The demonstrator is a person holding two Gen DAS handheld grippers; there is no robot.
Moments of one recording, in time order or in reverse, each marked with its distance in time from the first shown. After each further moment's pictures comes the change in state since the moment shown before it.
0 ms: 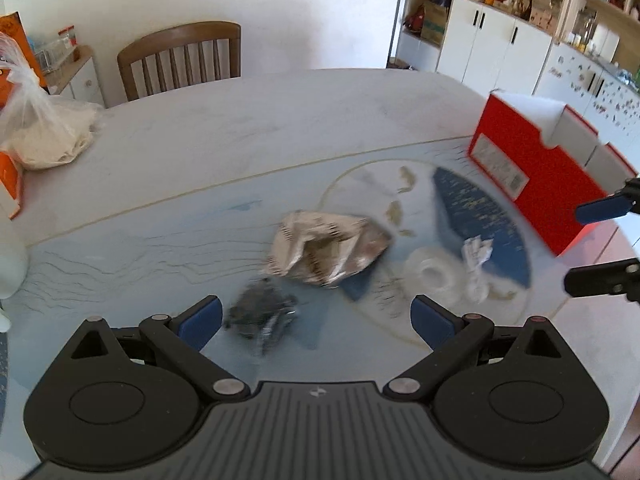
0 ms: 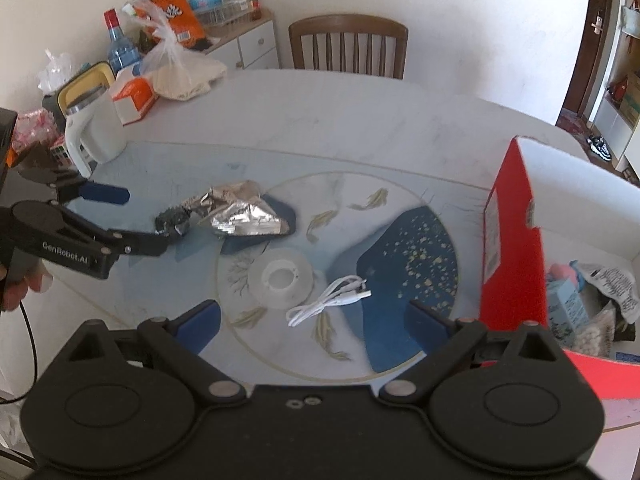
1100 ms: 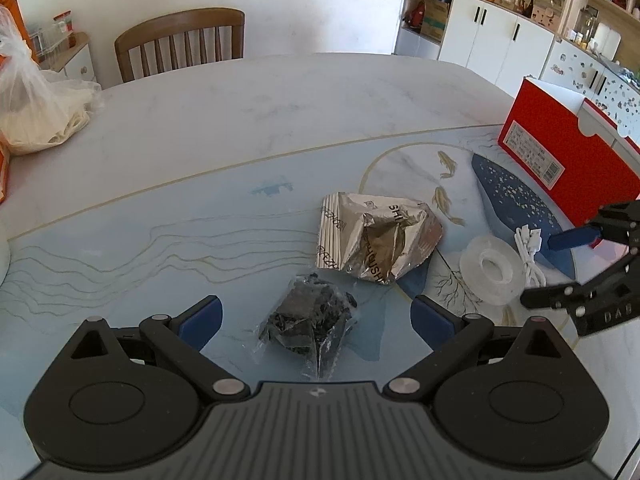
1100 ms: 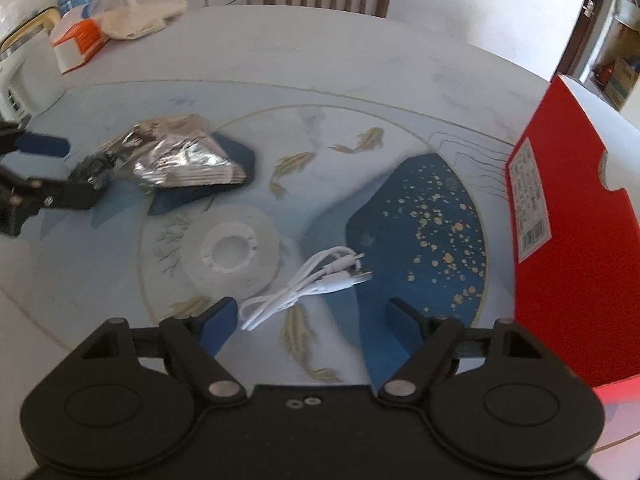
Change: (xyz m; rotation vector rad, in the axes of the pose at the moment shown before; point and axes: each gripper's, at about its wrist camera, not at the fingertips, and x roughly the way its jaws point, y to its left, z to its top) left arm 0.041 0.034 -0.006 -0.009 0.012 -0.026; right arm 0.087 -0.011 -0.006 0.008 0.112 -0.127
